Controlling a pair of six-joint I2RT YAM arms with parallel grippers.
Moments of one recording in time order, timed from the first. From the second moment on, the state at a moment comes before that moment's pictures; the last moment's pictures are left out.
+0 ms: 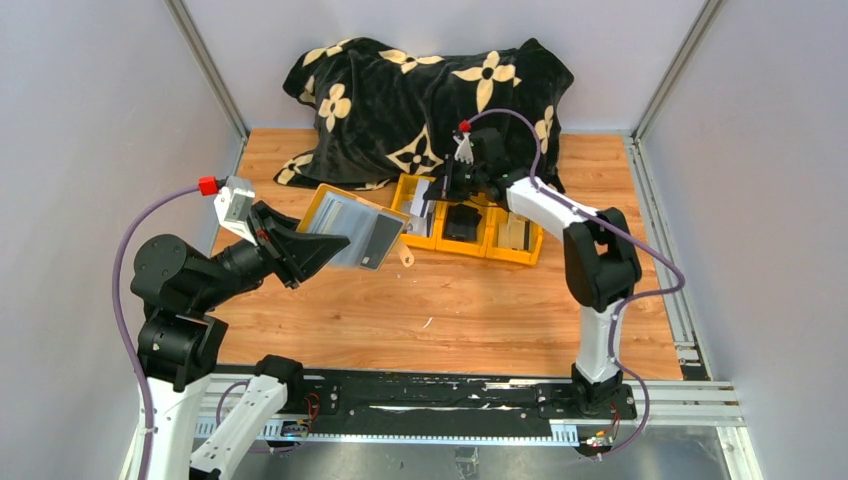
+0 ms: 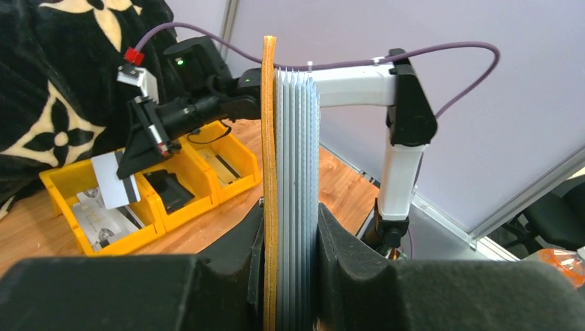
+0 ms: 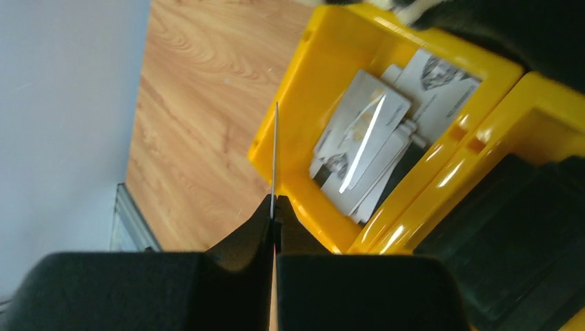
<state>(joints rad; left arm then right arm) -0.23 0.61 1.19 -0.43 0.74 -0.44 0.47 1.91 1.46 -0.10 -0.53 0.58</state>
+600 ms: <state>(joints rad) -0.23 0.60 1.17 -0.41 0.75 -0.42 0.57 2.19 1.72 -0.23 -0.36 0.49</state>
